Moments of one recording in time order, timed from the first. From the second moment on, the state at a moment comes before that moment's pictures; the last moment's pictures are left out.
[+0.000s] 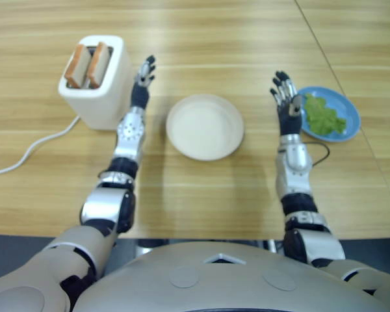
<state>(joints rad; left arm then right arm) -0.61 0.08 0.07 0.93 0.00 -0.53 -0.04 -0.26 -0.16 -0.17 0.61 0.13 -0.69 0.15</state>
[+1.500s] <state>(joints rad) -0.31 0.69 0.04 0.20 0.79 0.32 0.08 -0.23 -0.16 -0.17 0.58 0.12 -0.69 0.14</state>
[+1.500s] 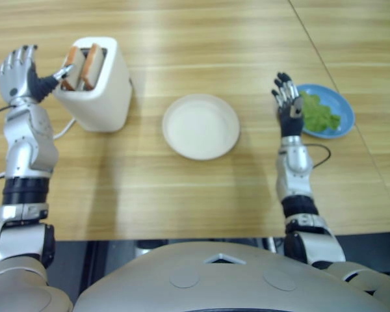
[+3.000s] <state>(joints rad) -0.32 0.46 0.24 -0.32 0.19 -0.09 0.25 -0.21 -0.17 -0.17 0.54 0.12 -0.65 0.13</state>
